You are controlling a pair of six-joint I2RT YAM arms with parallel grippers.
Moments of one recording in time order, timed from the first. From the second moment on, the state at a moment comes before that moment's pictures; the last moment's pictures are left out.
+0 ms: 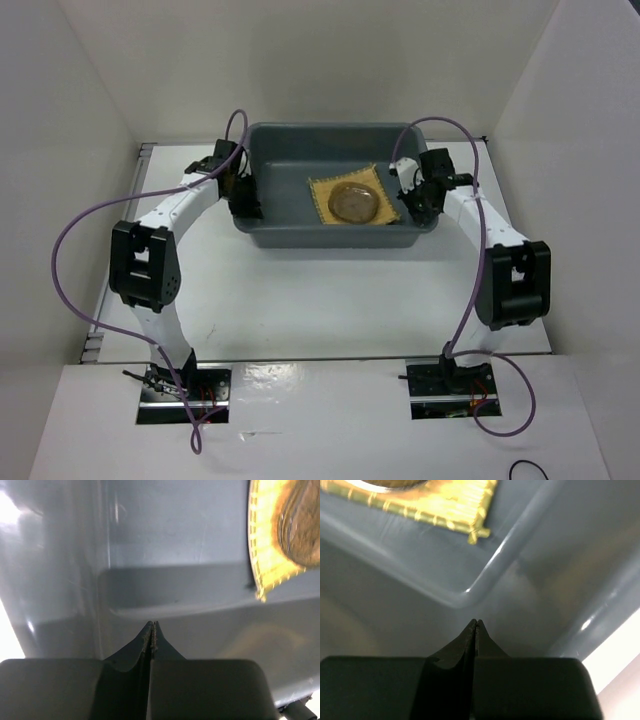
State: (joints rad) left arm -0.20 1.85 1.52 -0.70 0.19 -0.45; right arm 0.12 1.67 1.31 -0.65 -0.09 -0.48
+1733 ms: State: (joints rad) left arm -0.10 0.88 1.06 -0.85 -0.10 -0.32; right arm -0.71 1.50 1.05 -0.81 -0.19 -1.05
